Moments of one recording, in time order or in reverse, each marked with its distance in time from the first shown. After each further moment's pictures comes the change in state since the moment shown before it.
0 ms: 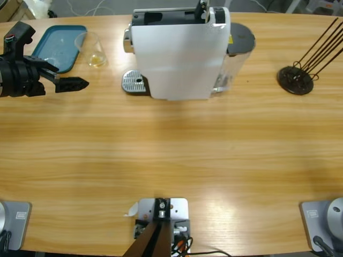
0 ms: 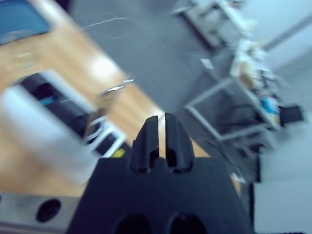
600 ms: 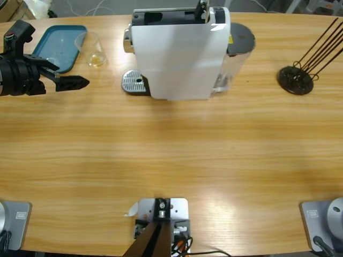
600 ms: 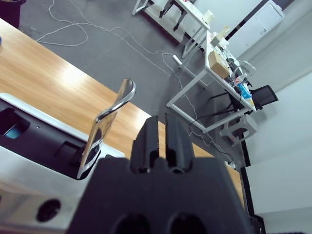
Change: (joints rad) arm 0 0.000 0.000 0.000 -0.013 -0.002 0.002; arm 1 0.032 0.117 0.158 -0.298 -0.164 0.052
